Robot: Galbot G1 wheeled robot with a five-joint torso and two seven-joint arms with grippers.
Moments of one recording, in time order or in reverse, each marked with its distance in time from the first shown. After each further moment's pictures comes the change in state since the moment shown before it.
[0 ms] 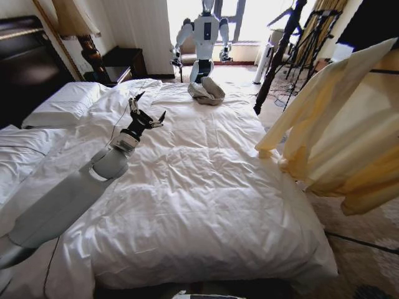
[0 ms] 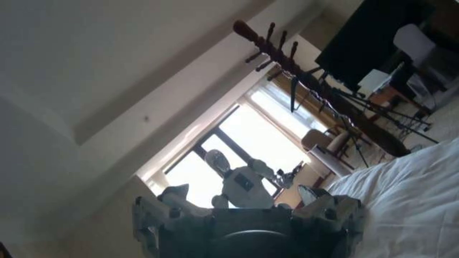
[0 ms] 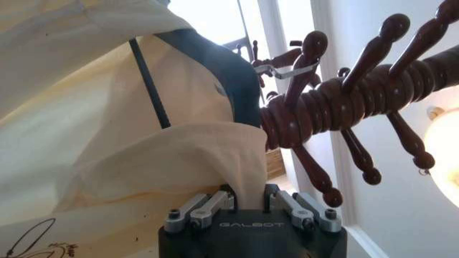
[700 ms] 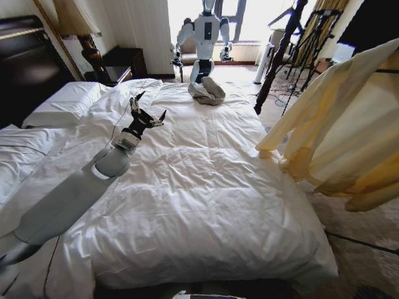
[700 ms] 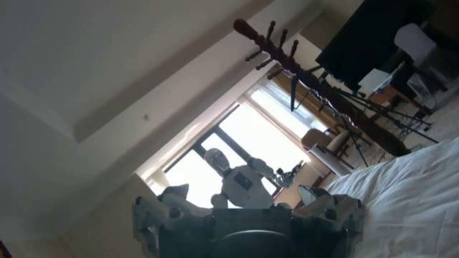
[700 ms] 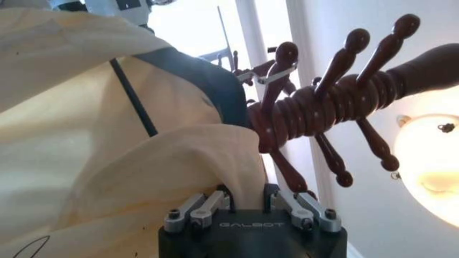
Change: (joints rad) left arm -0.011 -0.014 0.009 0.015 0.003 -0.001 0.003; right arm 0.011 -0.029 -0.019 -0.004 0.017 0.076 0.069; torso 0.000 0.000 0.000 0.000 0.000
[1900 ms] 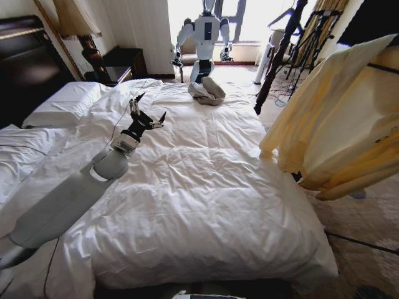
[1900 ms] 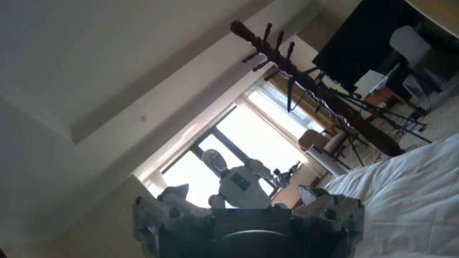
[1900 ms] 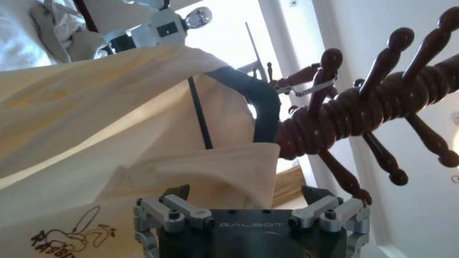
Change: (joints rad) left arm 0.038 0.023 -0.013 -0.023 -0.002 -0.015 -0.007; right arm 0.088 -0.081 -0.169 0.068 0.065 0.096 -0.085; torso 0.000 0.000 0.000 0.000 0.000
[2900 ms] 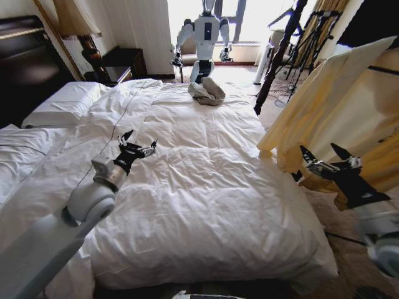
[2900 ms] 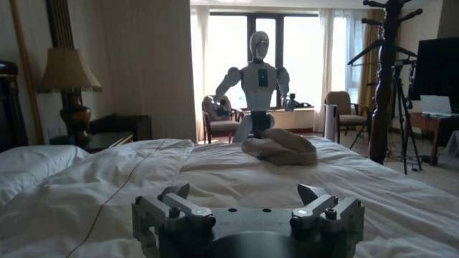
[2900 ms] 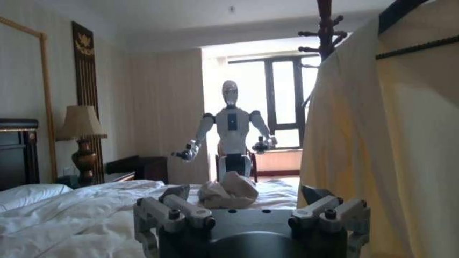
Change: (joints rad) left arm 0.994 -0.206 -0.798 -0.525 -0.677 0.252 -0.134; right arm 0.855 -0.467 -1.249 0.810 0.463 -0.190 0.168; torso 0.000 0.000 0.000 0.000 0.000
